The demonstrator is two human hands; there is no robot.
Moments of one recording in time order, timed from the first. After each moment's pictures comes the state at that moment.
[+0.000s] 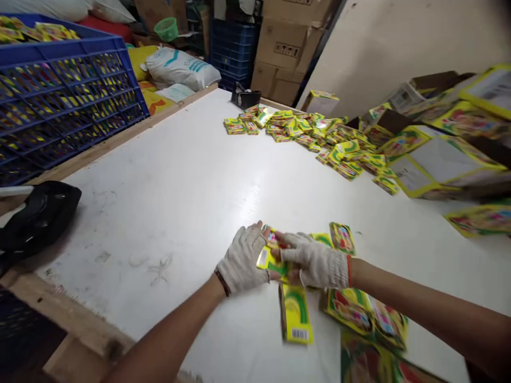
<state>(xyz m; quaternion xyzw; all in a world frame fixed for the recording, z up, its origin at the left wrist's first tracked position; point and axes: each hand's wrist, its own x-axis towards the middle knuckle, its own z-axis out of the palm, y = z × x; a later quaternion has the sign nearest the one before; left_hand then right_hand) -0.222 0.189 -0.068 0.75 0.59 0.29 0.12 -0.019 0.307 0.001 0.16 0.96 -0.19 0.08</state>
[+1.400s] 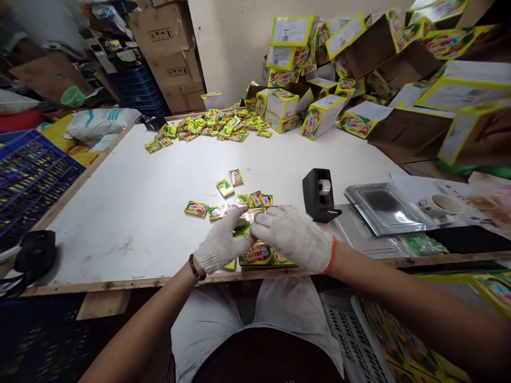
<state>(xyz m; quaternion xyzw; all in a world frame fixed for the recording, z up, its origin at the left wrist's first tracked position) -0.024 0.052 0.112 0.72 0.47 0.30 0.42 0.179 0.050 0.155 0.32 0.95 0.03 -0.07</state>
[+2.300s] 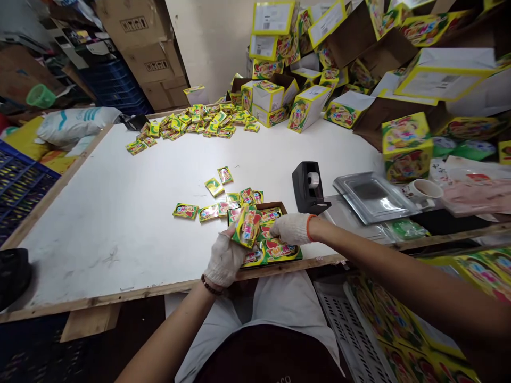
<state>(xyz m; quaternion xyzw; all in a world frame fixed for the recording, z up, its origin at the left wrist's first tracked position) 0.025 0.039 0.061 0.19 0.34 0.50 0.77 0.205 0.089 0.107 0.40 0.82 -0.22 0.34</state>
